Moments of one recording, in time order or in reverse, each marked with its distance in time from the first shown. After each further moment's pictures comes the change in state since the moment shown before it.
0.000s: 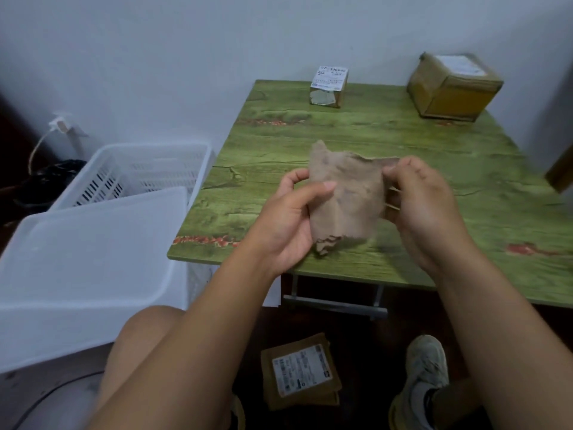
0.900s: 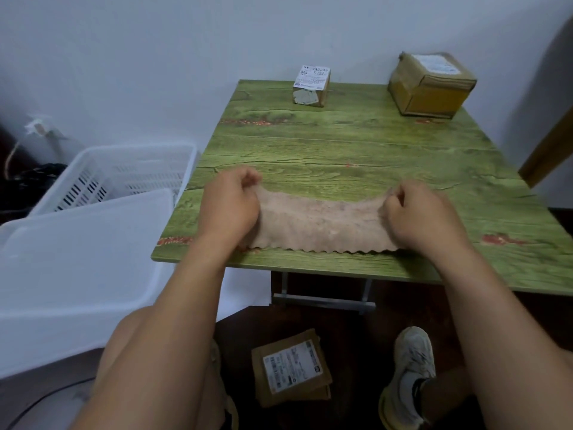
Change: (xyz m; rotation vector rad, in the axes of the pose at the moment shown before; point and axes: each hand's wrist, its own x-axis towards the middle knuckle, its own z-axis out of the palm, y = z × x) left_hand 0.002 0.031 -0.031 1.505 0.569 0.333; right_hand 0.007 0.014 -0.043 -1.154 0.089 -0.037
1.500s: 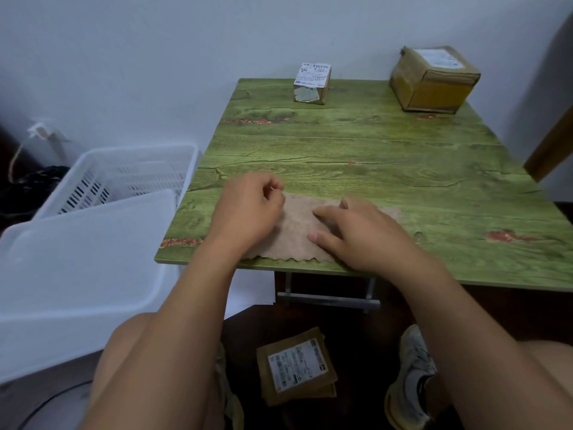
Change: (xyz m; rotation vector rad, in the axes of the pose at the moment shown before) left_hand -0.003 0.004 0.006 0.105 -0.130 0.192; right_hand -0.024 -0.045 0.023 -0.149 -0.326 -0.432
